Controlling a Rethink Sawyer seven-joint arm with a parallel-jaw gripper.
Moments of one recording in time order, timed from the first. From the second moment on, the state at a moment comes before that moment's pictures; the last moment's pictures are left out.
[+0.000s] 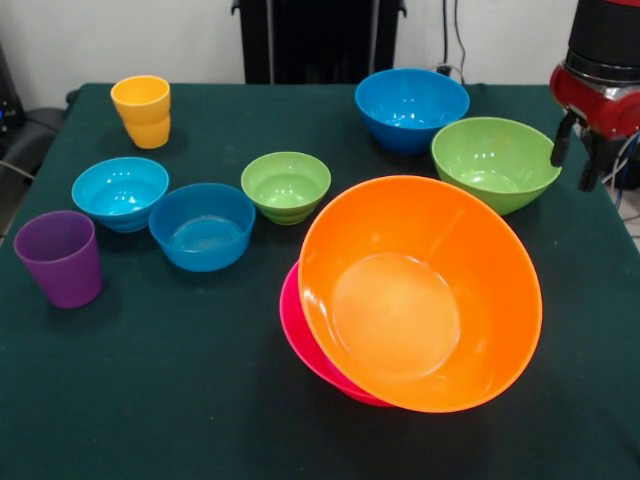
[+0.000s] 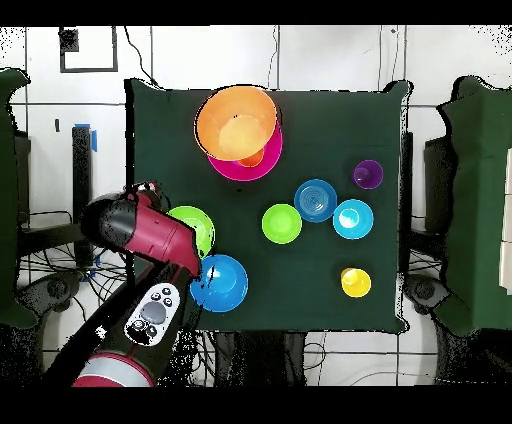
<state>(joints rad) 0.43 -0.43 -0.34 1.68 0.81 0.34 2.63</state>
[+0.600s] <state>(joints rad) 0.33 -0.47 -0.26 1.79 0.73 0.19 2.63</state>
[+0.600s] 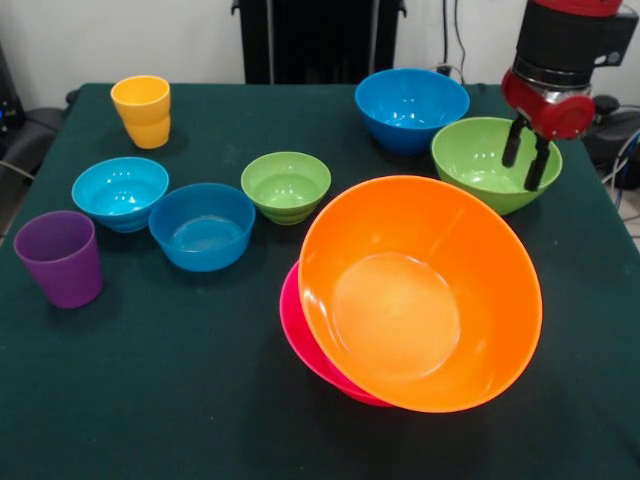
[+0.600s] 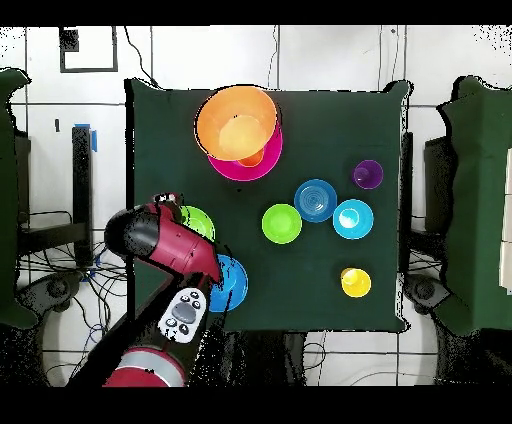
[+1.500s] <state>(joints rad) 0.27 -0.38 -0.13 1.82 0.67 -0.12 2.63</state>
